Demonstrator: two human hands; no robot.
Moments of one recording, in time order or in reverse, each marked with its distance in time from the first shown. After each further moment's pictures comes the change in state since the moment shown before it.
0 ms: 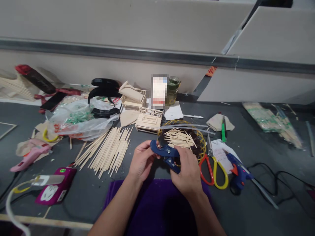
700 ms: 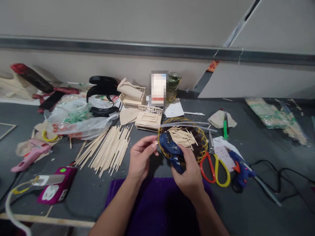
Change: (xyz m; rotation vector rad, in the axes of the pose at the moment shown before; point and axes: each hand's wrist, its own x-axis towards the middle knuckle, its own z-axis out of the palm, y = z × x) left_hand -0.002 0.001 0.001 0.083 -0.043 0.232; right_hand 0.001 -0.002 -0.003 0.345 0.006 0.115
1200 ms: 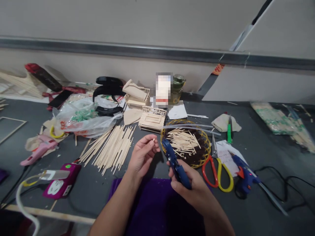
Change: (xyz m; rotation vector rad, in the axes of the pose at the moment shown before) left_hand 0.007 0.010 -0.006 -0.265 -0.060 -0.218; right_hand -0.005 -0.022 -0.033 0.586 -0.593 0.521
